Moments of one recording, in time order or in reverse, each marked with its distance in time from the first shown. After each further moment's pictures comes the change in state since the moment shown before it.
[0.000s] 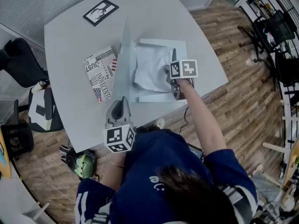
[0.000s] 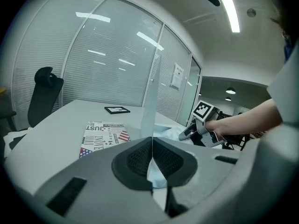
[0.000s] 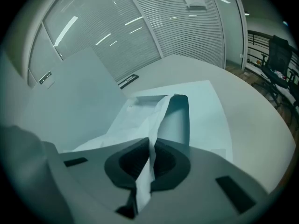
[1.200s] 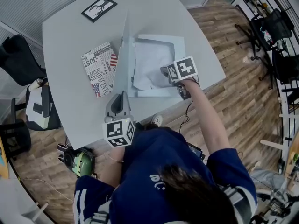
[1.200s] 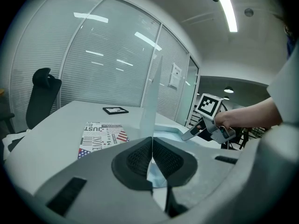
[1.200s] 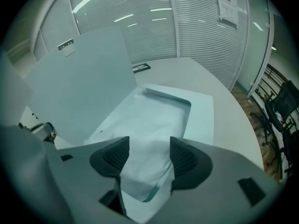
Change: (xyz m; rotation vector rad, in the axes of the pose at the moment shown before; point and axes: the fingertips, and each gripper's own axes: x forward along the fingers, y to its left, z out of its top) left arm 0.001 -0.001 -0.001 0.015 0.001 -0.015; right arm -0.029 0.011 -0.015 -0.304 0.116 -0.100
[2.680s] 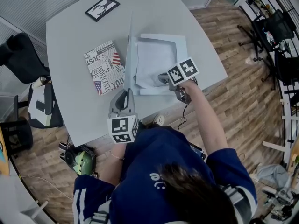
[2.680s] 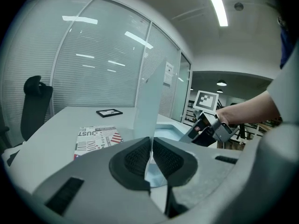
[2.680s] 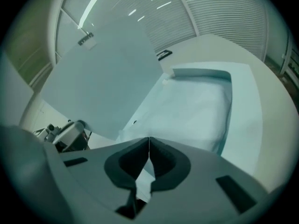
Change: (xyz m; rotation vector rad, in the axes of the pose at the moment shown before) left arm 0.002 -0.020 -0.004 0.104 0.015 -0.042; right arm 0.006 0.069 -0.039 0.030 0.098 0.412
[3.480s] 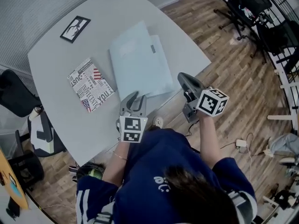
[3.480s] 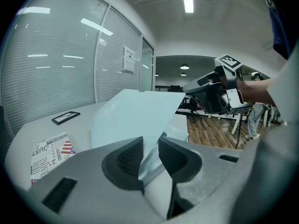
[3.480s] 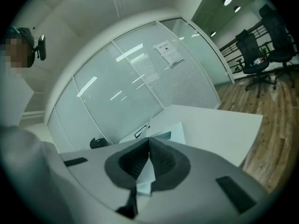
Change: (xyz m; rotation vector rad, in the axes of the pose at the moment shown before) left arm 0.046 -0.111 -0.030 0.294 0.147 -0.365; right arm -0.200 -0.019 -0.037 0.261 -0.973 -0.131
